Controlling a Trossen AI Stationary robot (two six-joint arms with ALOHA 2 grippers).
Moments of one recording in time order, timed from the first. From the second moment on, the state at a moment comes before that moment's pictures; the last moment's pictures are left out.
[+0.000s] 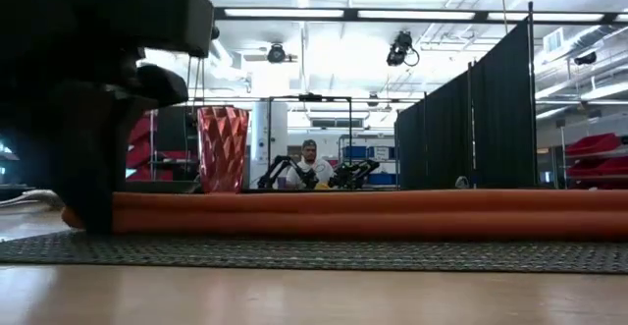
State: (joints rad) left arm -0.63 1.92 1.27 -0.75 -0.26 -0.59; right arm 1.02 1.39 0.67 -0.59 0.24 1.03
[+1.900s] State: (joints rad) left arm -0.40 1.92 1.33 -1.08 -0.48 -0.42; right arm 0.83 1.33 0.73 -1.01 0.36 1.12
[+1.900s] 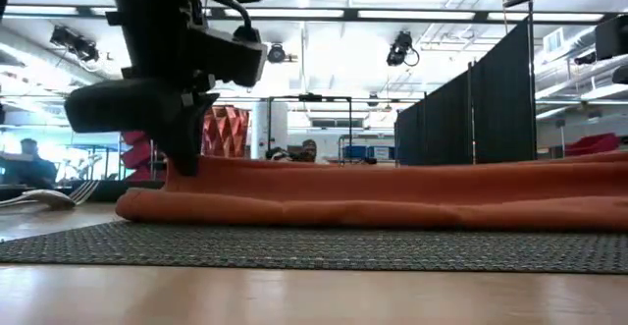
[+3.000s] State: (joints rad) left arm -0.30 1.79 1.00 -0.32 -0.30 -0.27; right arm 0.64 1.32 0.65 -0.50 0.39 0.66
